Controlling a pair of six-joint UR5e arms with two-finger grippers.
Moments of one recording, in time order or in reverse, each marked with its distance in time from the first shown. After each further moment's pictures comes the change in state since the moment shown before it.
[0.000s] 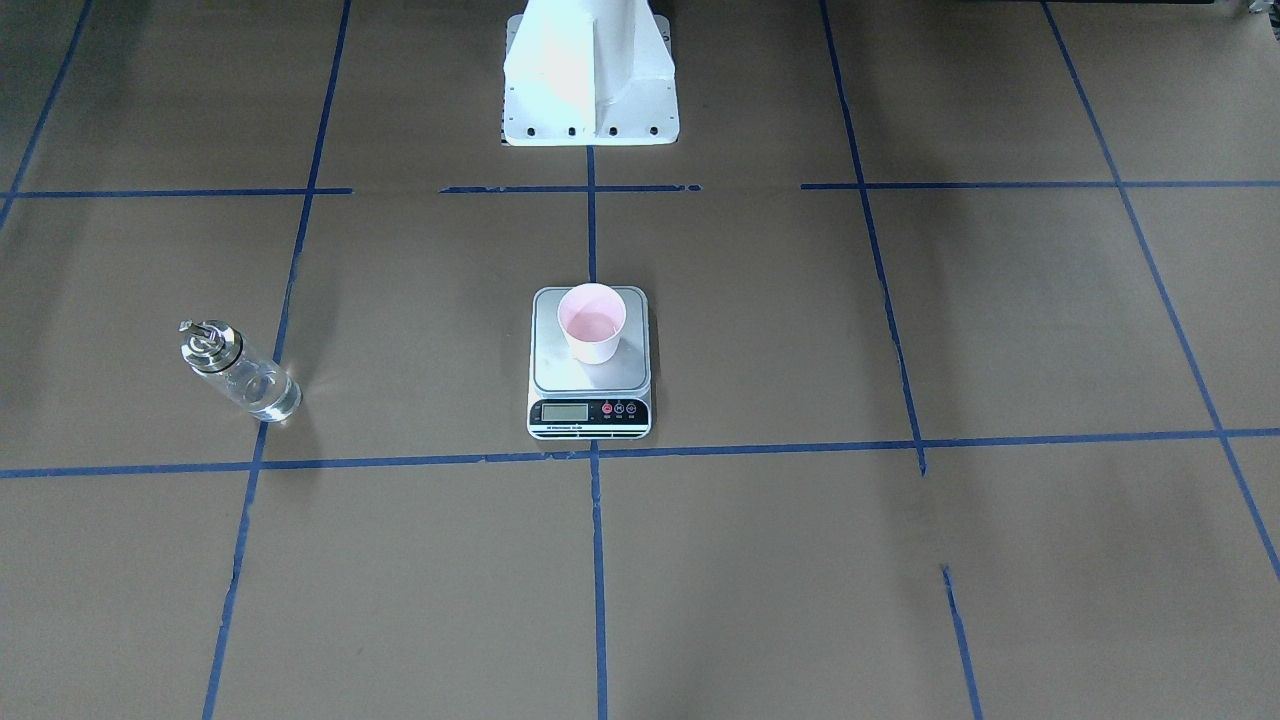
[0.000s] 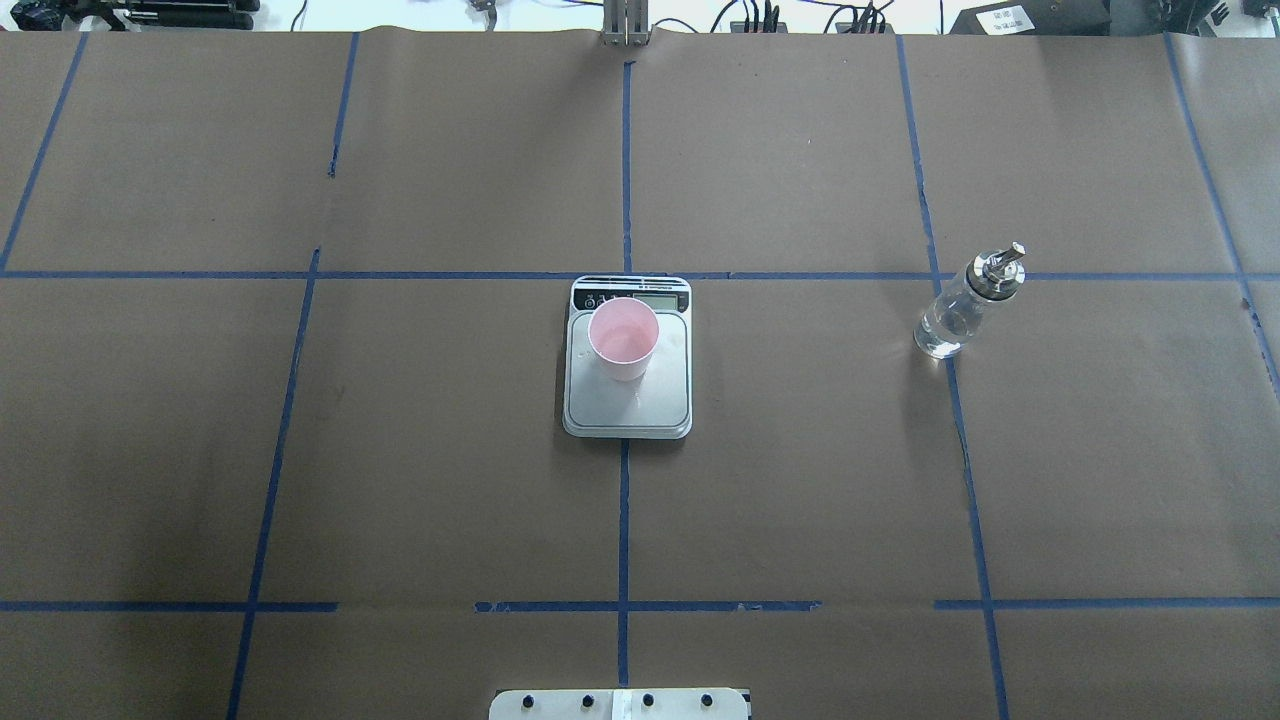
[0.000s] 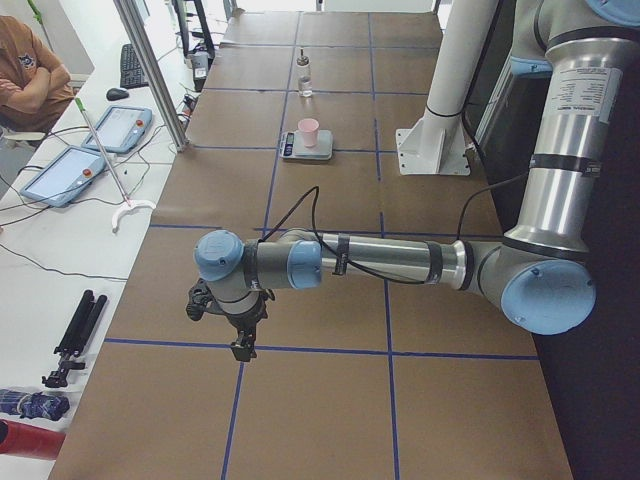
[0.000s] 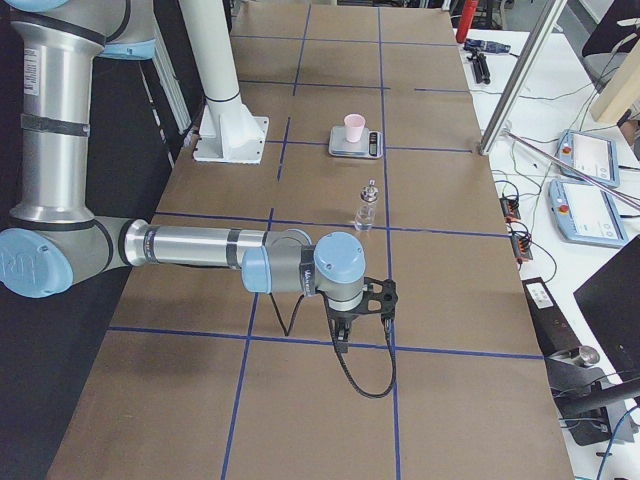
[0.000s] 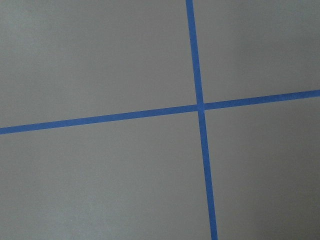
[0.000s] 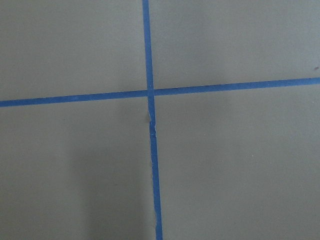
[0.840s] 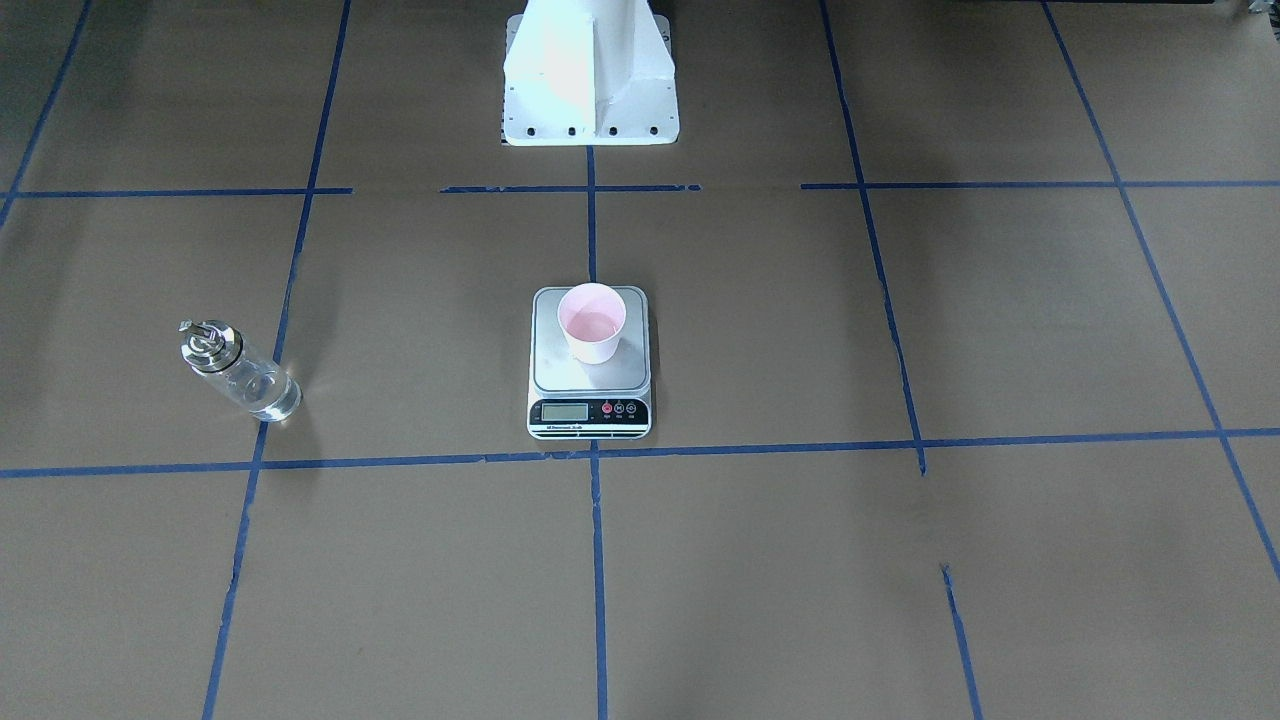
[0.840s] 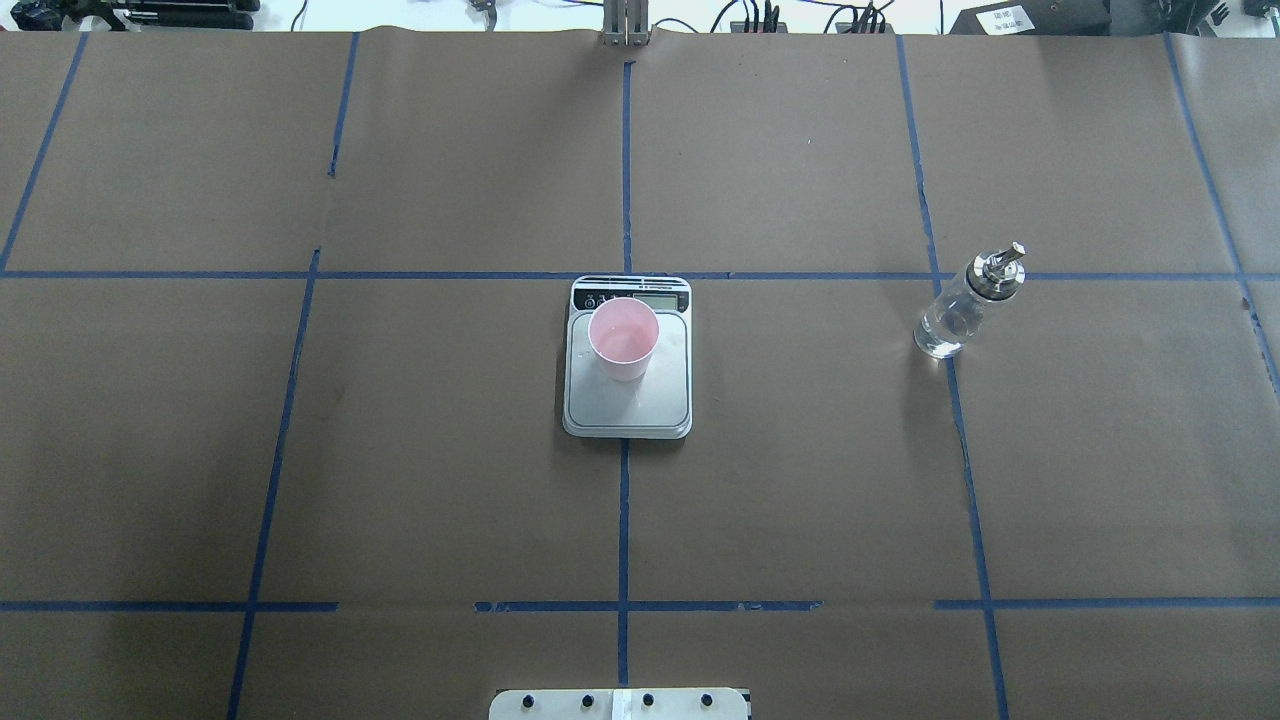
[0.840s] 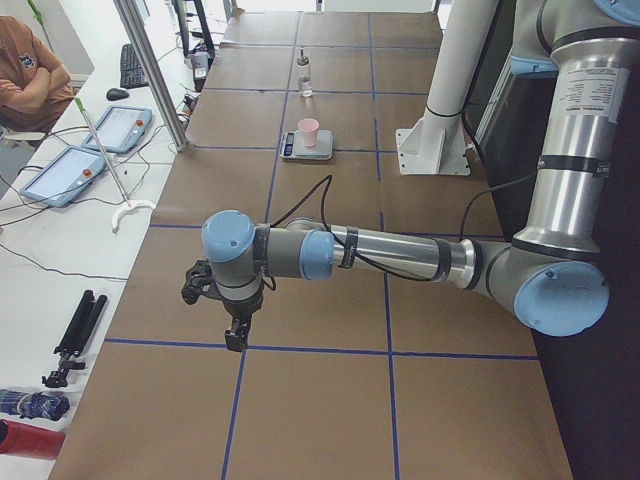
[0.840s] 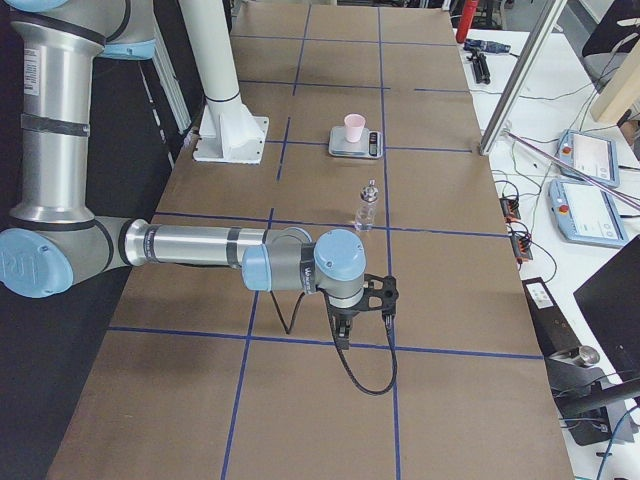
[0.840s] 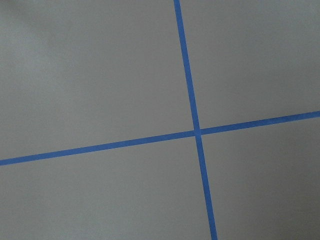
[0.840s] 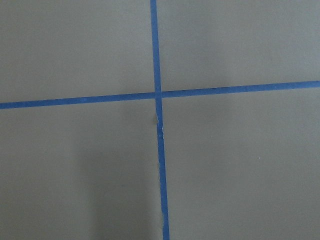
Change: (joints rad) left arm -0.048 0.041 -0.106 -0.039 0.008 -0.001; right arm 0.000 0.001 0.009 0.000 0.015 0.002
